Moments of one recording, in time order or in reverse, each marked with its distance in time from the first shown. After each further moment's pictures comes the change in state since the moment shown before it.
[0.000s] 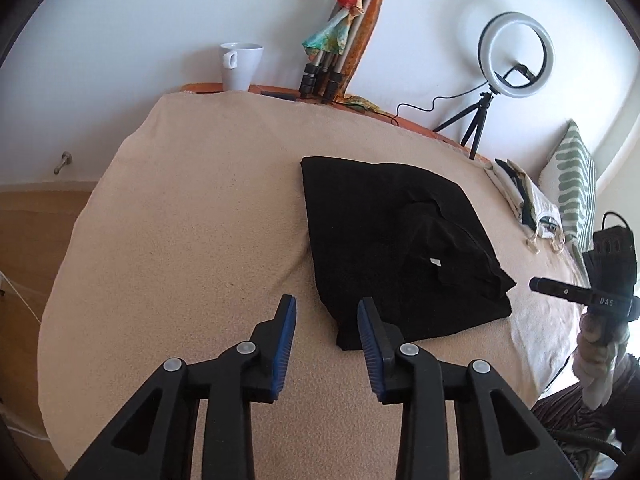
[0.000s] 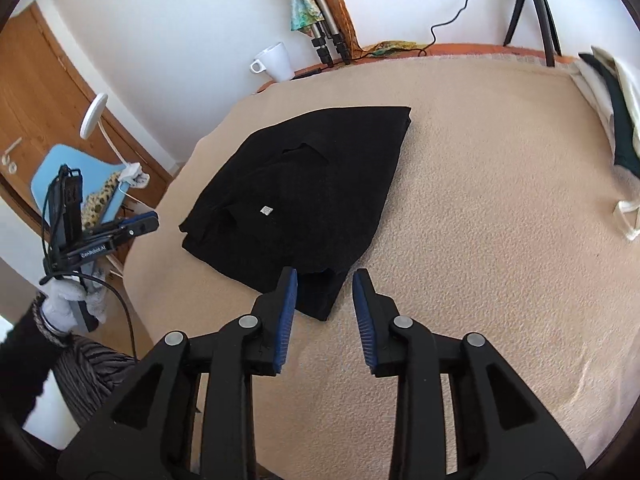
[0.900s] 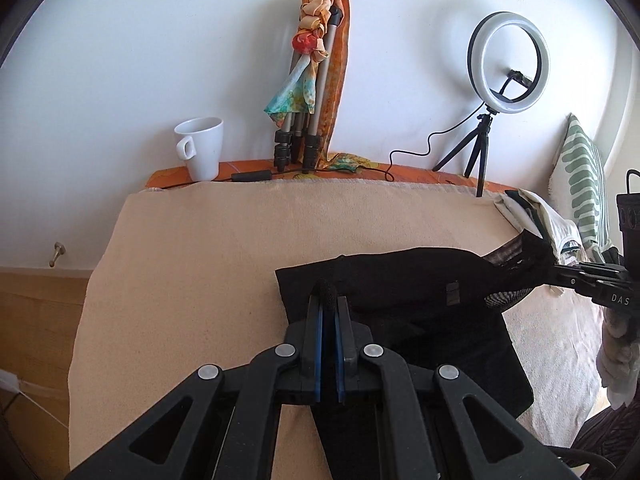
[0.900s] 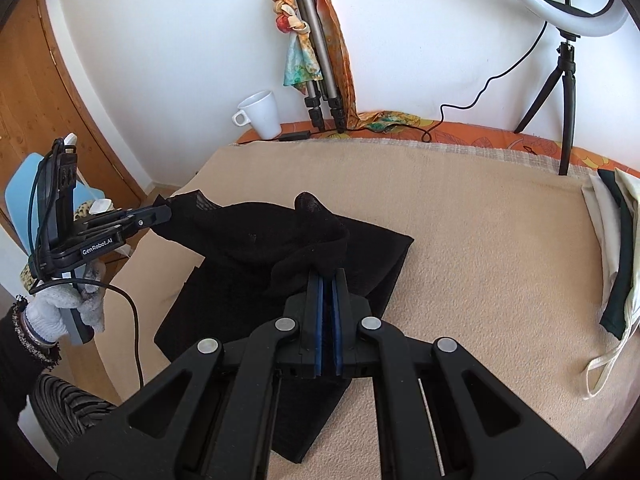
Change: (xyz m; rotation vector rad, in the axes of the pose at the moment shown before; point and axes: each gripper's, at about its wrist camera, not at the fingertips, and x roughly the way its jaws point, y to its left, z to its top) left arm 0.043 -0.043 0.090 0.197 -0.129 0.080; right arm 0.021 0.040 0.092 -0.205 -0.108 -0.201
